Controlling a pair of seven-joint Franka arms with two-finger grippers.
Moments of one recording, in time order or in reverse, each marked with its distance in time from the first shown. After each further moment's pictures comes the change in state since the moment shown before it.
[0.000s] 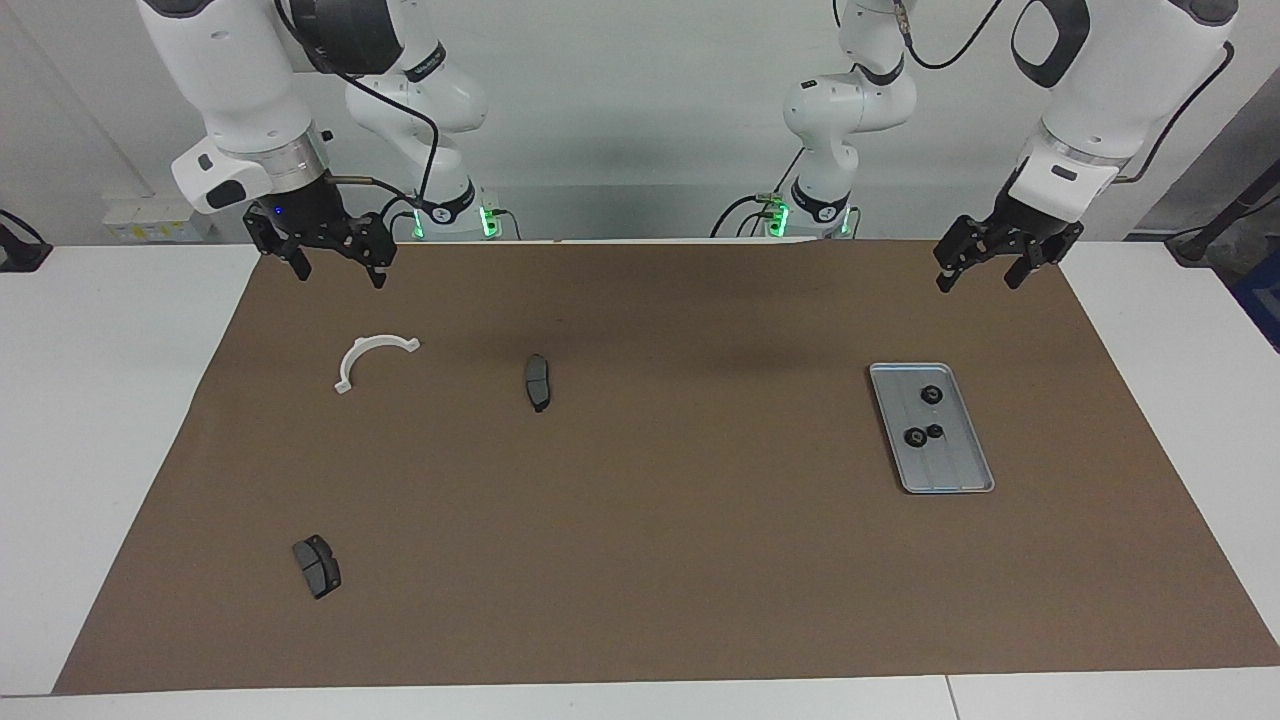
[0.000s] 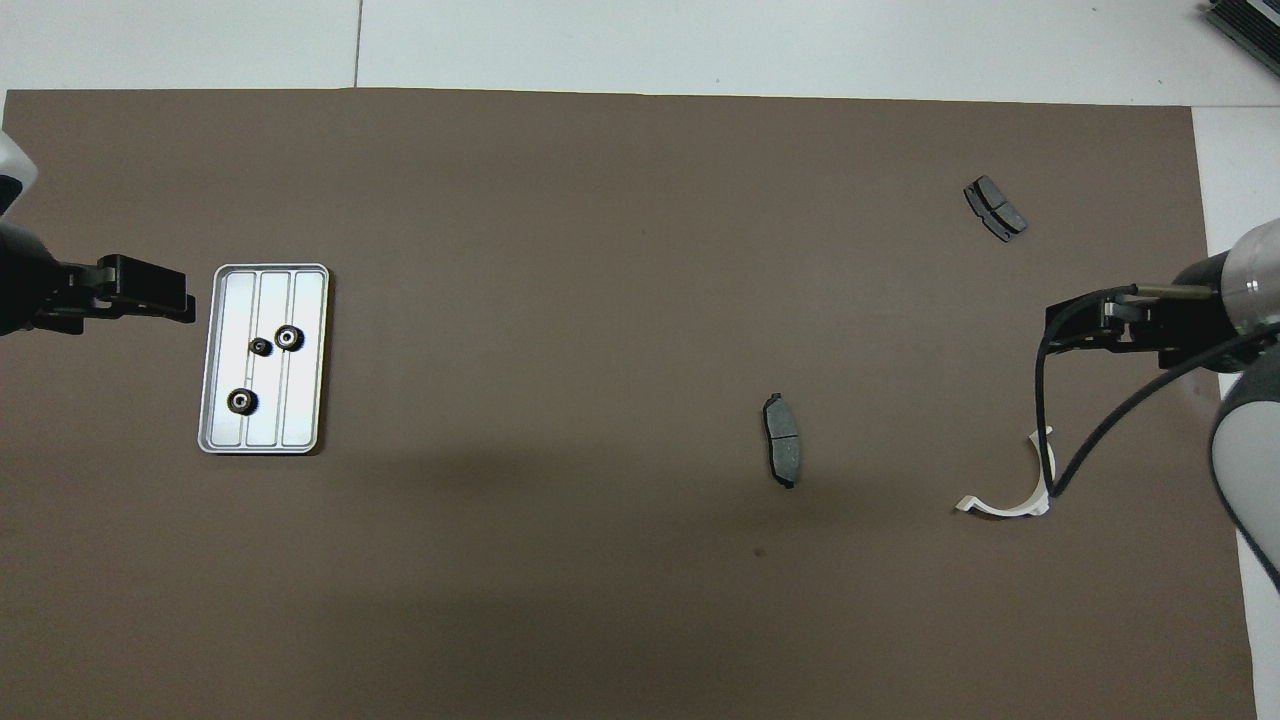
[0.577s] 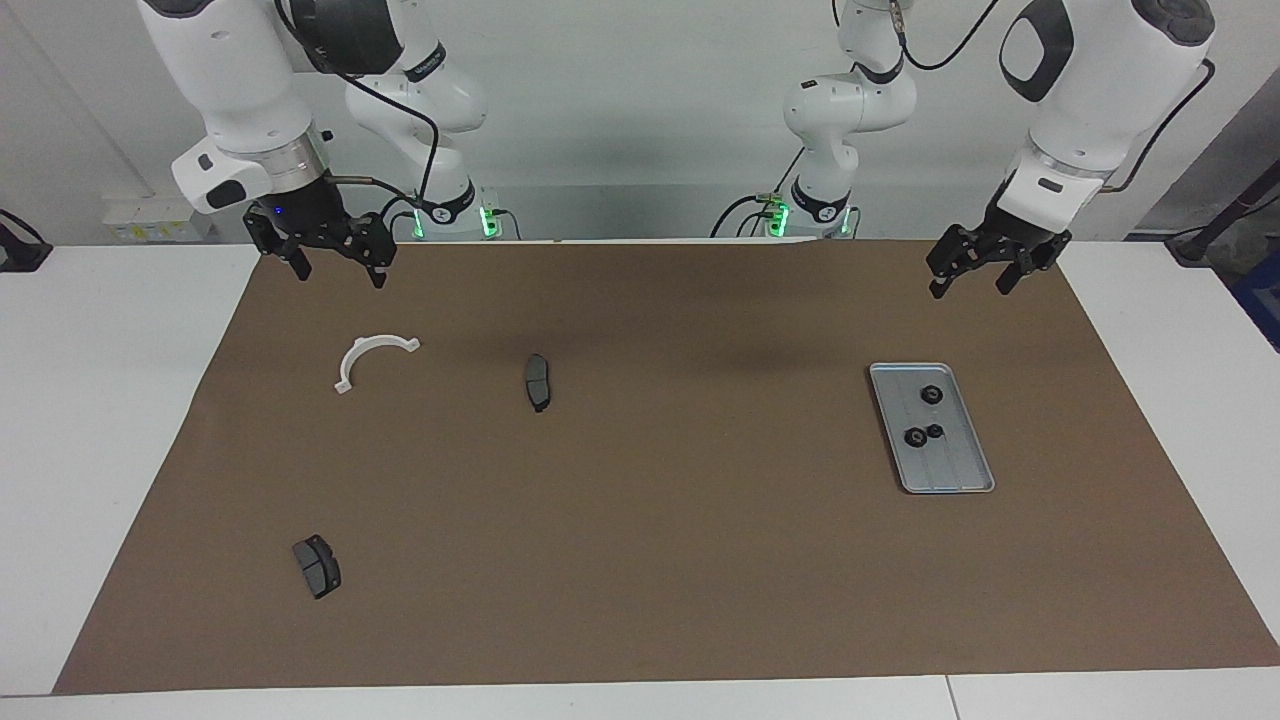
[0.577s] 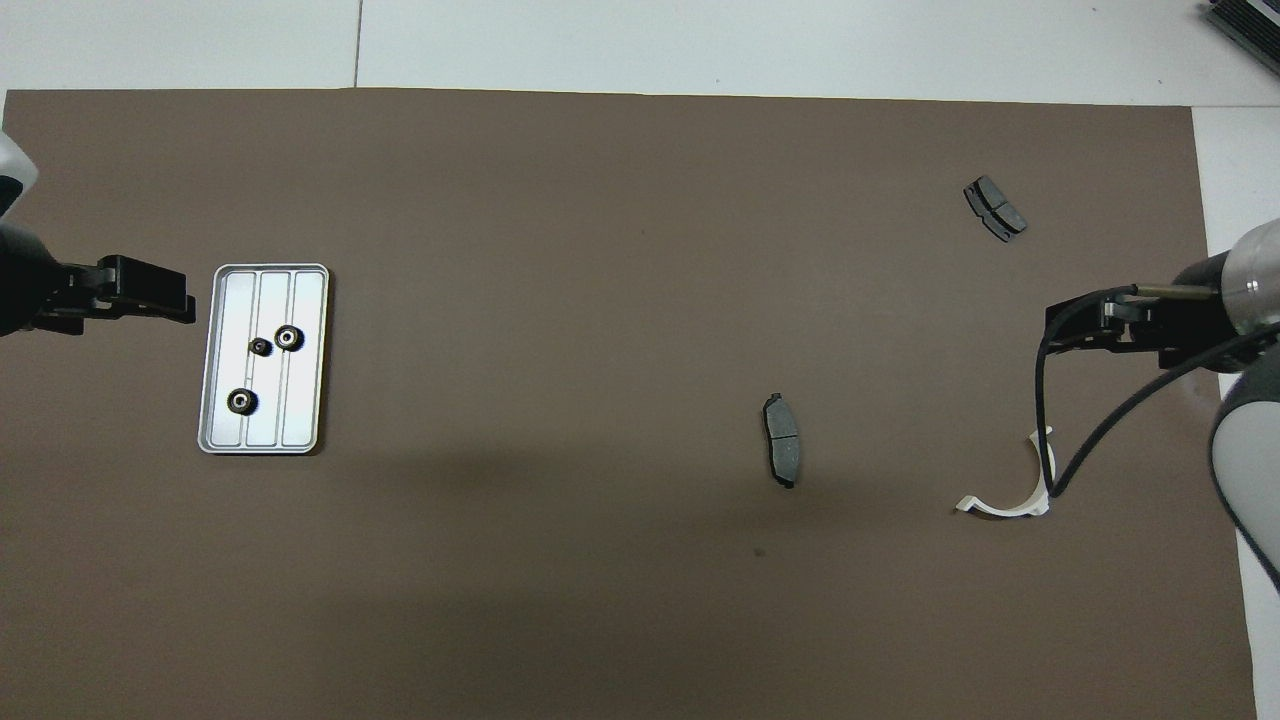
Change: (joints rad) left arm 0.005 -0.059 0.006 -0.164 0.000 0.104 0.000; right arm 0.000 0.000 0.000 0.000 0.000 0.000 0.000
